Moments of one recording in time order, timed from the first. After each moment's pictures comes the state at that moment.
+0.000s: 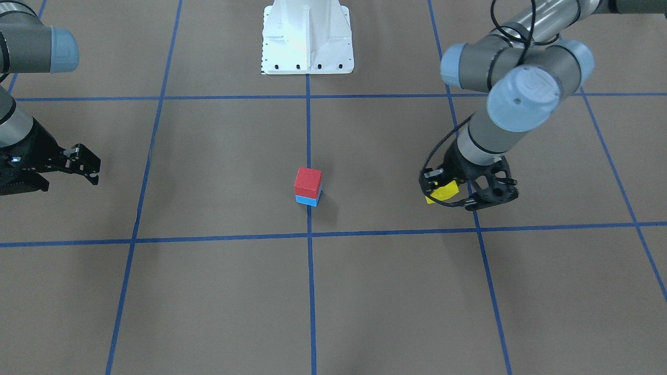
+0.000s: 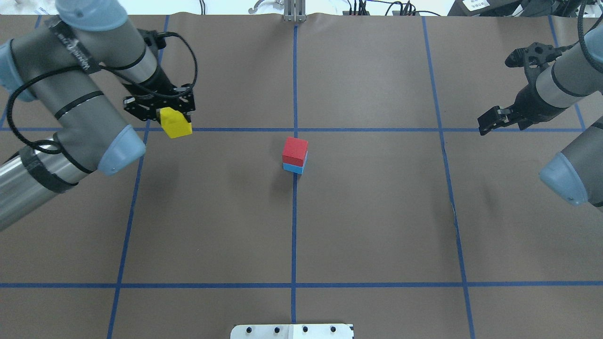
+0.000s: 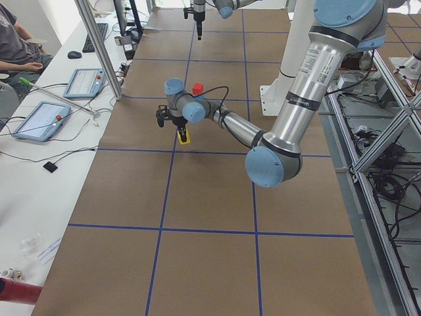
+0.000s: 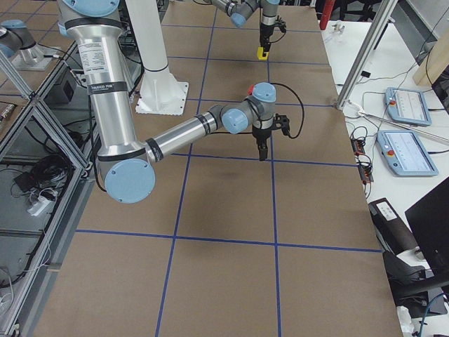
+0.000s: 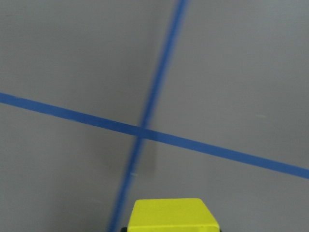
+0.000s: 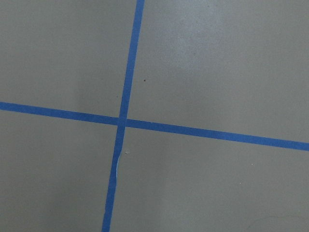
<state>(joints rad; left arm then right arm) -0.85 -2.24 -1.63 -1.49 -2.17 -1.11 1.01 -1.39 1.84 -1.48 2.14 0.63</state>
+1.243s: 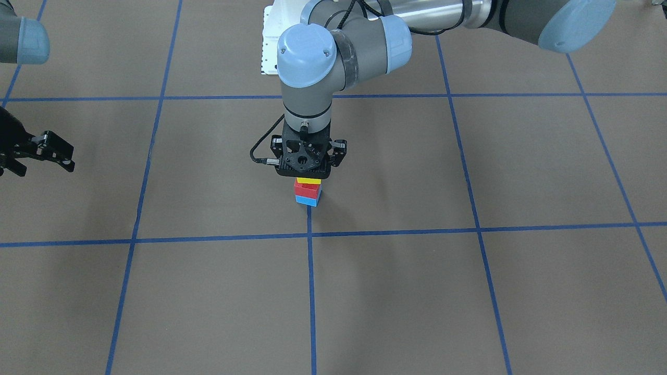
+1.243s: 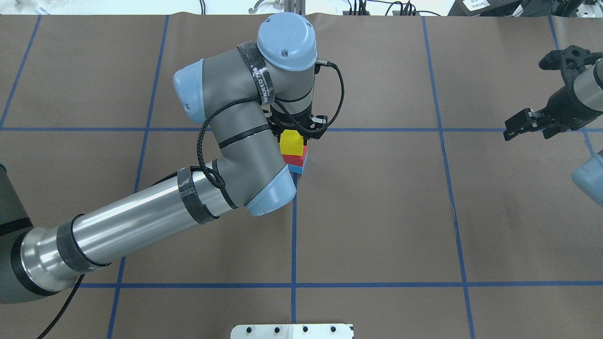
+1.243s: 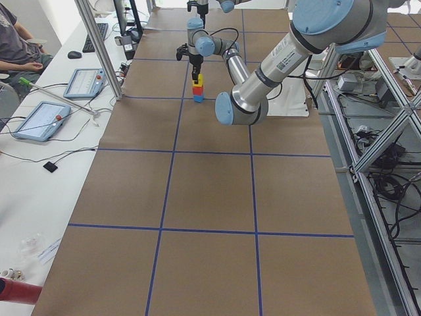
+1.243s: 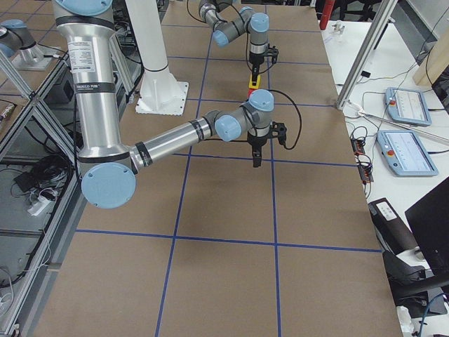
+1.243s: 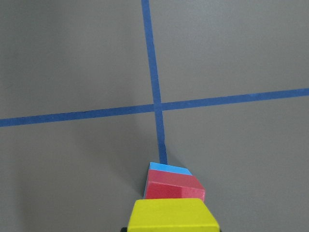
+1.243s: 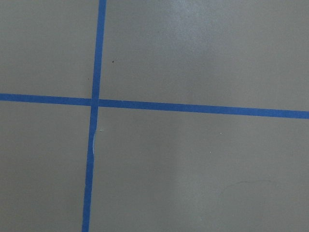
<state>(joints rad) -0.61 -2.59 -1.41 -1.44 -1.96 -1.01 1.08 -1.48 1.88 -1.48 2.23 0.62</state>
